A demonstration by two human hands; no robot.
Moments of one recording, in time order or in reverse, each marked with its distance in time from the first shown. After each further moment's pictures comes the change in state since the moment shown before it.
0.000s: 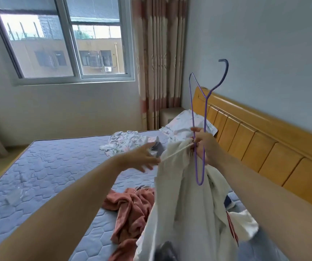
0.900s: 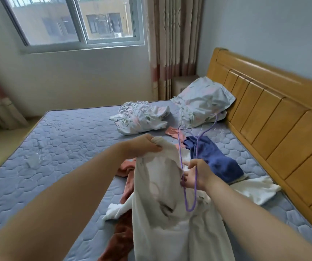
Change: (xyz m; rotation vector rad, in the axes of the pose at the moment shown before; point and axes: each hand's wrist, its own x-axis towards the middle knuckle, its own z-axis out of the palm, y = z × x) left_hand 0.010 -0.049 0.054 -0.112 0.037 -0.104; right_hand -0.018 0.190 -0.043 0.186 -0.136 0.690
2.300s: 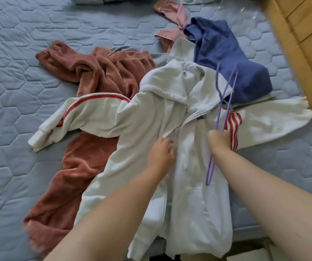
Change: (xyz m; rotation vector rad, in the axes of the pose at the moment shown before) left_hand 0.193 -0.358 0.305 0.160 0.272 -0.181; right_hand 0.223 0.157 -0.232 -0.596 1.027 0.028
